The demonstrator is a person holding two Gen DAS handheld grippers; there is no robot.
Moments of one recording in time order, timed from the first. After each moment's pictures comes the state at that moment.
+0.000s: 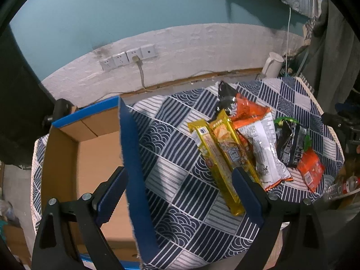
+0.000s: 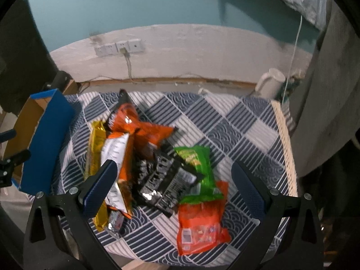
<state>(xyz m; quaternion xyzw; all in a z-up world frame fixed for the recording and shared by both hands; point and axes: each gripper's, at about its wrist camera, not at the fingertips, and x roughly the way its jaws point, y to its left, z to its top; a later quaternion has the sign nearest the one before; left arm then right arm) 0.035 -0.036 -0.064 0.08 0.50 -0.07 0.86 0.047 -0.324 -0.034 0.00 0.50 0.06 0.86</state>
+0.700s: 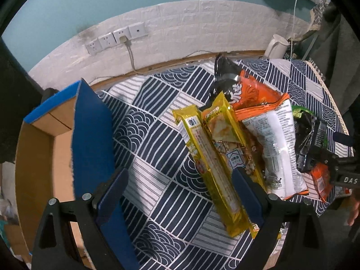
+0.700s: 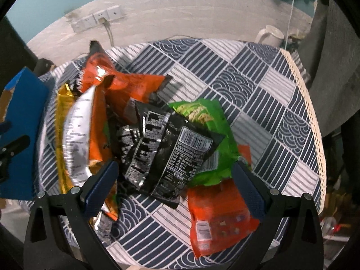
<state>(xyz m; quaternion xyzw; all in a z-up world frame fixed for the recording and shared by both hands) 0.078 -0.065 -0.129 0.08 0.55 -0.07 0.83 0.056 -0.320 -0.126 0.02 0.58 0.01 0.81</state>
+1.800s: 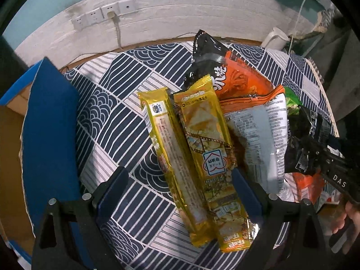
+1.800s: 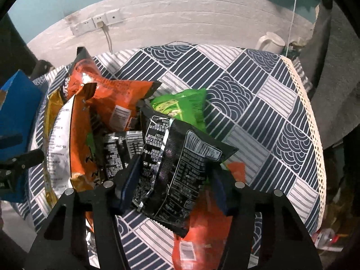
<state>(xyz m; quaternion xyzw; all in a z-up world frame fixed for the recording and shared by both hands) 0.091 -0.098 -0.156 0.02 0.60 -0.08 0.79 0.067 -0.338 -0.132 0.01 0.56 0.02 0.83</state>
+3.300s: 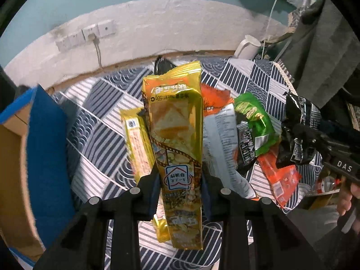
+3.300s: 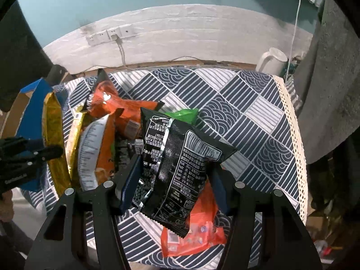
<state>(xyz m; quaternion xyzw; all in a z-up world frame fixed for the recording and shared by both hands) 0.066 -0.120 -0.111 0.04 0.55 -0.15 0.82 0.051 -0.356 -0.077 0.01 0.53 0.06 0.85</state>
